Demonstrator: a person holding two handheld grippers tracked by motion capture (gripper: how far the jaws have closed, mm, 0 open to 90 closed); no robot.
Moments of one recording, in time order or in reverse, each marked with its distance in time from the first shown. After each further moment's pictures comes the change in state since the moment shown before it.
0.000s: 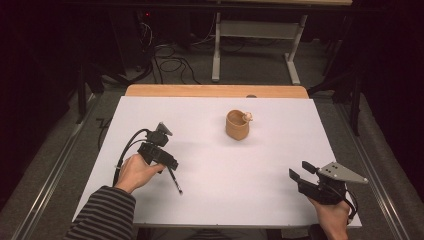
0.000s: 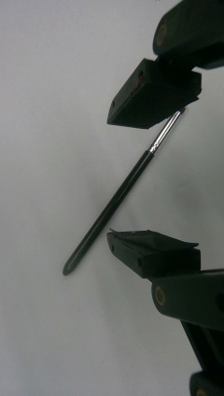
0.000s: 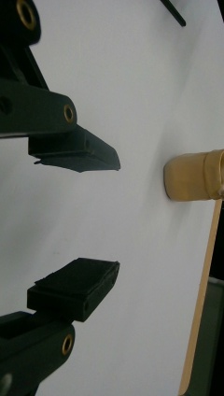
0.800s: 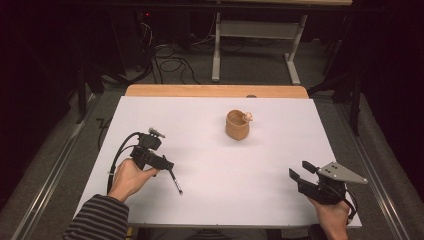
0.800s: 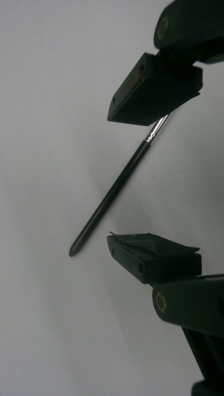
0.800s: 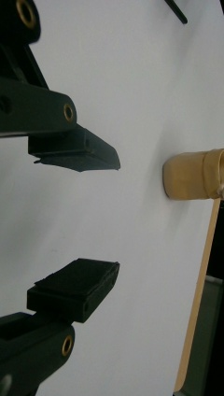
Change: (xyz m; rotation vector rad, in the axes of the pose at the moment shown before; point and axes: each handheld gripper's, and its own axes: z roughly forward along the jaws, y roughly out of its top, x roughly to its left) left arm 0.005 -0.024 -0.010 -0.141 0.017 0.044; right arm 0.000 0.000 0.000 -0.005 -0.005 -0.010
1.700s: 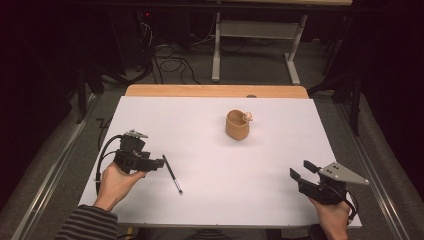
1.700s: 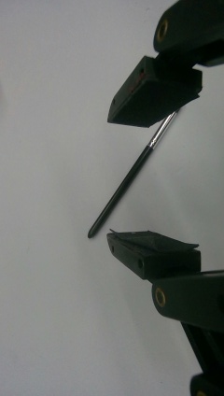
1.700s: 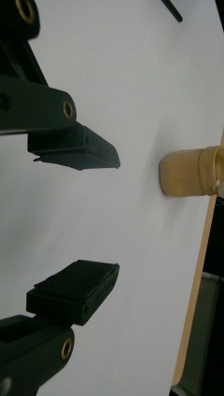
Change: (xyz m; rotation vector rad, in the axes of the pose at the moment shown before) left arm 0.012 -0.026 -0.032 -0.204 -0.035 -0.009; right arm -0.001 -0.001 -0.002 -0.018 -0.011 0.003
